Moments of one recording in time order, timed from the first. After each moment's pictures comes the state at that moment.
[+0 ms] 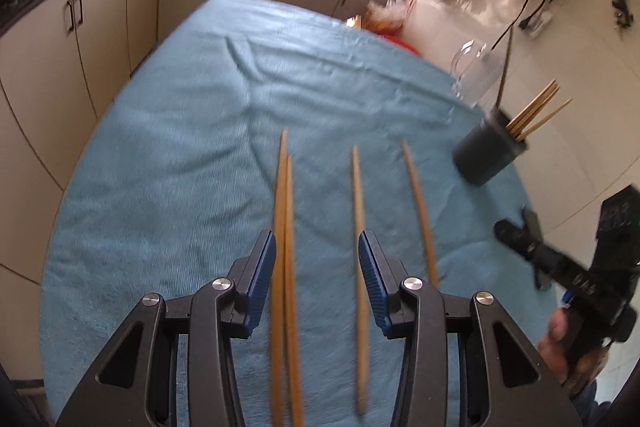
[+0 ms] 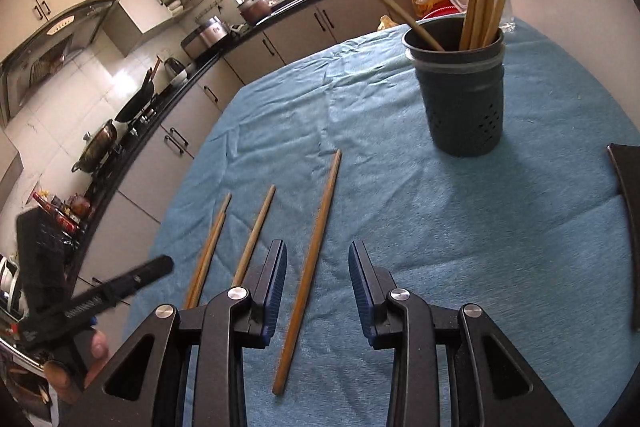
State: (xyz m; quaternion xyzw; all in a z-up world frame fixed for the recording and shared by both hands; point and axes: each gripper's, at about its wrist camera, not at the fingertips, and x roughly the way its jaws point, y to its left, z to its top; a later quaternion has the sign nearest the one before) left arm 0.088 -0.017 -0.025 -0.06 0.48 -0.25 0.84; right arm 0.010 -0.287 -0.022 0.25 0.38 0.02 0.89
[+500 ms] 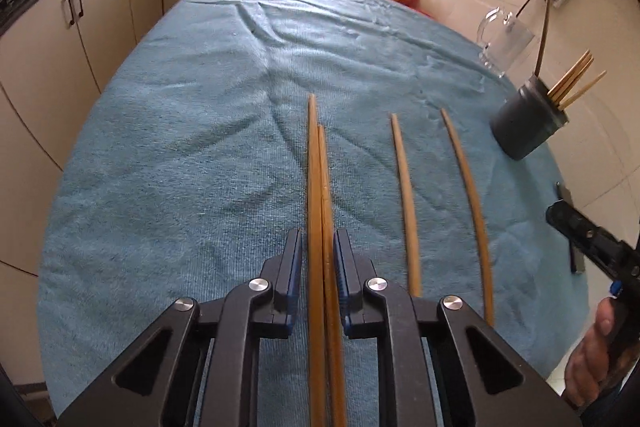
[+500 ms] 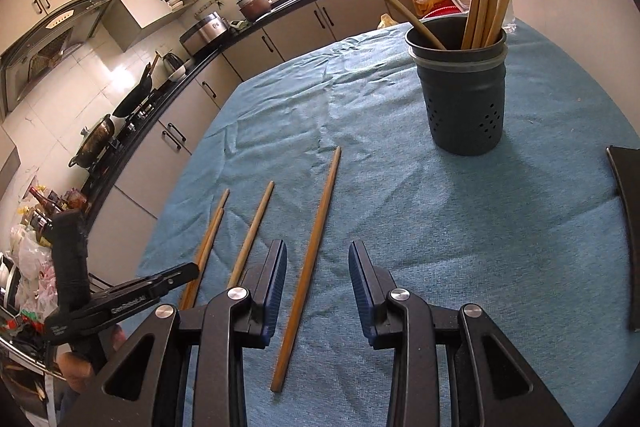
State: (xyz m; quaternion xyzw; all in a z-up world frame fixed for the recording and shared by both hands) left arm 0.106 -0.024 -0.054 -0.02 0.51 -0.23 0.83; right arm 0.009 -0.283 -0.023 0.24 0.38 0.02 0.89
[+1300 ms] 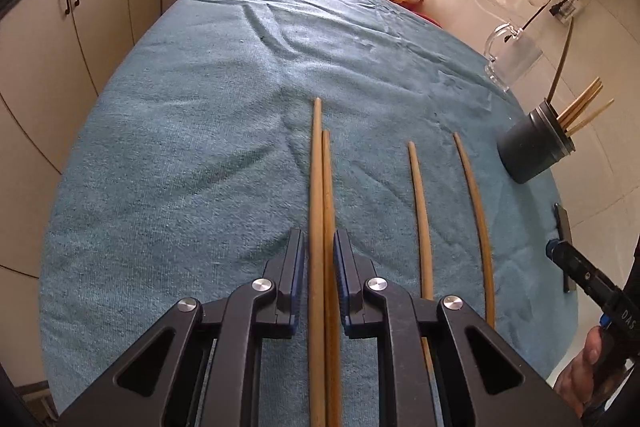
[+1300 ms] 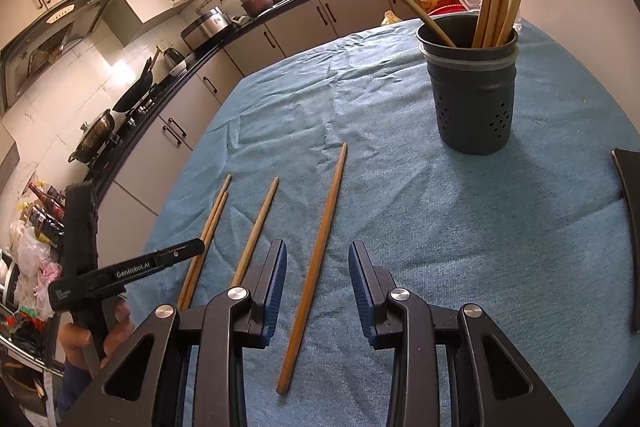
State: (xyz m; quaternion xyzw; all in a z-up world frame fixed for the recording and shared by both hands) left arm 0.139 -0.014 -0.054 -0.05 0.52 -0.23 0.82; right arm 0.013 -0.278 -0.024 0.24 0.39 0.03 0.89
